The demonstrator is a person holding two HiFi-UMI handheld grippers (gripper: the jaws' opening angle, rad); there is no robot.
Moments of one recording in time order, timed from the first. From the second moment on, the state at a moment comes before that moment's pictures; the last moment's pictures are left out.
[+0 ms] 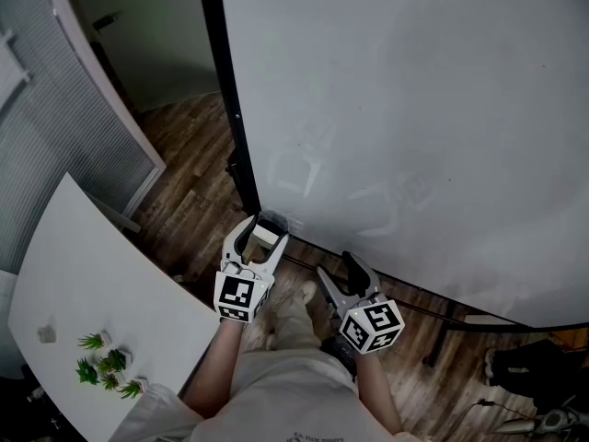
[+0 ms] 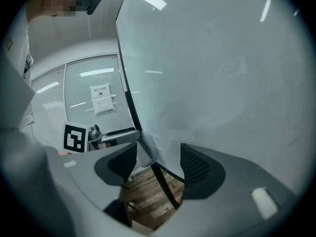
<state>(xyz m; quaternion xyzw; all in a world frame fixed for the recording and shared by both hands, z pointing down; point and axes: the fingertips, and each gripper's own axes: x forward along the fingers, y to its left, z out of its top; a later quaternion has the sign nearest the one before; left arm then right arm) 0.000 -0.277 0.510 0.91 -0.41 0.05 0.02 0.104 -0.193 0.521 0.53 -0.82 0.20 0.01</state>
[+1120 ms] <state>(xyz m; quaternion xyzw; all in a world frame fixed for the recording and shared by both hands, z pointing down) -0.030 -0.218 0.433 0.91 -0.41 -0.03 -0.01 0.100 -0.160 0.467 0.54 -0.83 0.13 -0.04</state>
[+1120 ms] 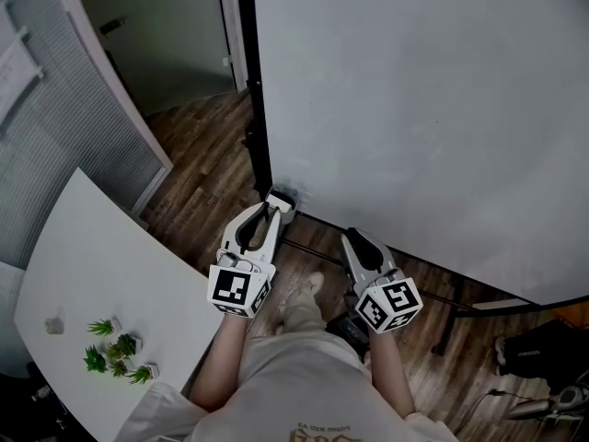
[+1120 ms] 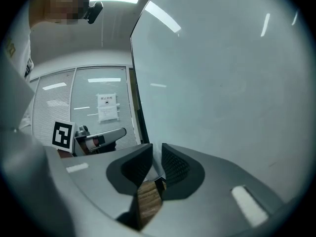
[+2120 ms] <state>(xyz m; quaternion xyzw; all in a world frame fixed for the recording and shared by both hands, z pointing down) -0.032 -0.219 0.444 0.91 -0.42 0.00 -0.01 0.098 -0.151 0.469 0.53 -0.84 0.12 -0.01</state>
